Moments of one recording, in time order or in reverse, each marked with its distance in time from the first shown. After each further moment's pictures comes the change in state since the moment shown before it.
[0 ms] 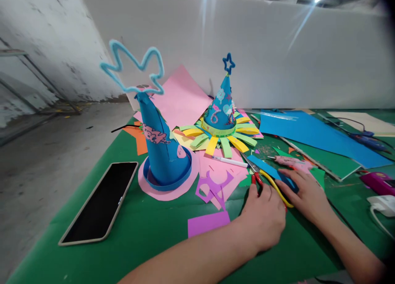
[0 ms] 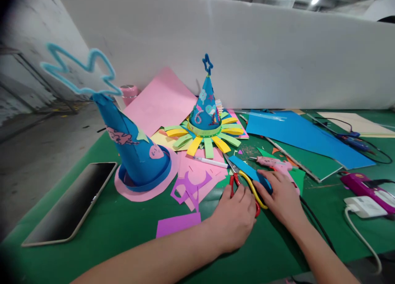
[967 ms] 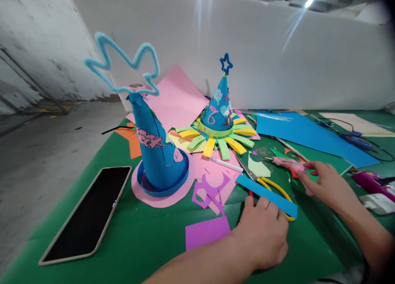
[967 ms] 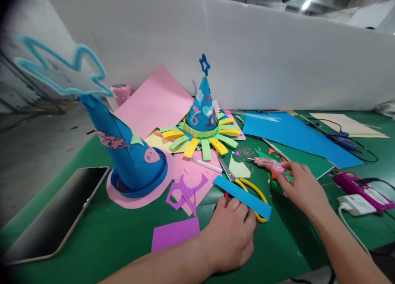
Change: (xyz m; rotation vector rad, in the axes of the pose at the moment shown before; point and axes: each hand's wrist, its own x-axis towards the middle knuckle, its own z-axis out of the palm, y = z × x) left_hand -0.017 -0.002 -0.017 -0.213 -0.063 0.021; right_hand 0.020 0.030 -0.036 -0.158 -0.035 0.397
